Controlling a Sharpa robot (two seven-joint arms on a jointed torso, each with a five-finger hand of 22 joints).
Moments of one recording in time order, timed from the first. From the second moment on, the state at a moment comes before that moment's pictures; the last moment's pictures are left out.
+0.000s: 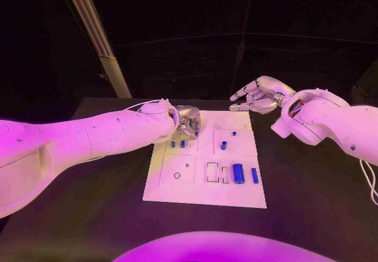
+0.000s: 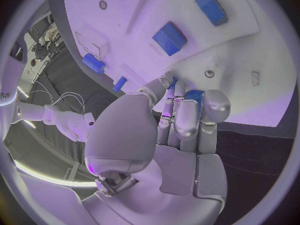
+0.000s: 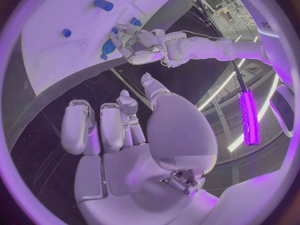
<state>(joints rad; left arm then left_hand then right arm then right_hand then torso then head) 1.24 -0.49 -0.17 1.10 -1.32 -0.09 -0.08 1.35 -0.06 0.42 -0.12 0.05 1.09 0.10 0.15 0.23 1.11 0.05 0.26 0.24 1.47 -0.02 1.19 1.04 0.12 1.31 0.08 1.15 1.10 1.30 -0.77 -0.06 1.43 -0.95 -0.26 0.03 1.21 -0.13 0.21 0.06 0.11 0.95 0.12 0.07 0.09 1.28 0.04 1.05 1.05 1.47 -0.04 1.29 1.20 0.05 1.40 0.07 1.37 1.26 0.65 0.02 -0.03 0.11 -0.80</state>
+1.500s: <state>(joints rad) 1.23 -0.72 -0.14 1.27 -1.21 -0.18 -0.02 1.35 -0.06 0.44 -0.15 0.05 1.12 0.12 0.13 0.21 1.12 0.06 0.26 0.19 1.47 -0.02 1.20 1.02 0.12 1.32 0.09 1.20 1.16 1.30 -0.77 -0.06 1.42 -0.95 -0.26 0.03 1.21 -0.13 0.21 0.06 0.11 0.95 0.12 0.07 0.09 1.28 0.04 1.05 1.05 1.47 -0.04 1.29 1.20 0.05 1.40 0.07 1.37 1.26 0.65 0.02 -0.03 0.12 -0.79</state>
